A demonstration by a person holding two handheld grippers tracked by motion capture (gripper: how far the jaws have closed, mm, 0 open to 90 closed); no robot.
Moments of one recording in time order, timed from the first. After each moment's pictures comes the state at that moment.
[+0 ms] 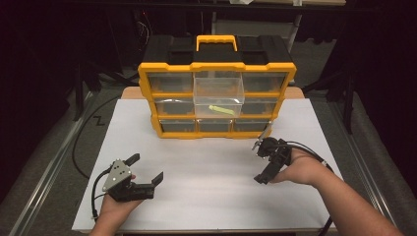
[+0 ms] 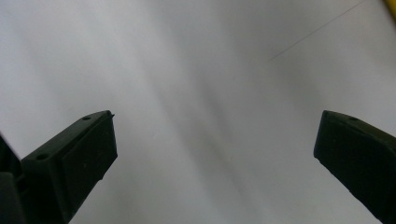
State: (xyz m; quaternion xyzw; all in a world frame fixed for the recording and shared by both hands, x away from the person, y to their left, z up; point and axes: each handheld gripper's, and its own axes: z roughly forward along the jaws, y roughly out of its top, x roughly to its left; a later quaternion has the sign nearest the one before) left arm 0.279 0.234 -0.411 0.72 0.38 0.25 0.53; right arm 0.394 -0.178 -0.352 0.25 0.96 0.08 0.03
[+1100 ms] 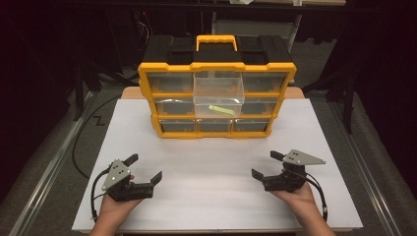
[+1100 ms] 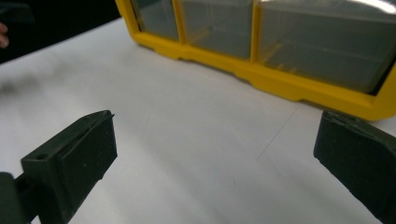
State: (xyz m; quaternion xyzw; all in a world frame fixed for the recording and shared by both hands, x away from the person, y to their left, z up) left arm 0.280 0.237 -0.414 0.71 0.40 0.25 0.52; right arm 0.340 -0.236 -0.402 0.34 0.76 0.52 0.17
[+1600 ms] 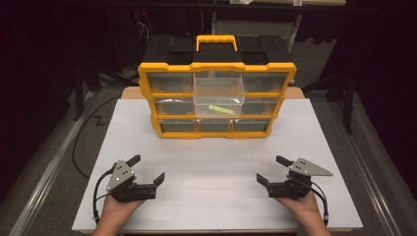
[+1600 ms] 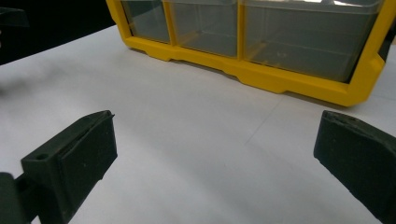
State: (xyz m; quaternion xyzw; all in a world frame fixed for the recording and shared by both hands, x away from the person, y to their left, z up) left arm 0.279 0.230 -0.415 0.72 0.40 0.25 0.51; right arm 0.327 -0.248 -0.413 0.35 0.75 0.53 0.19
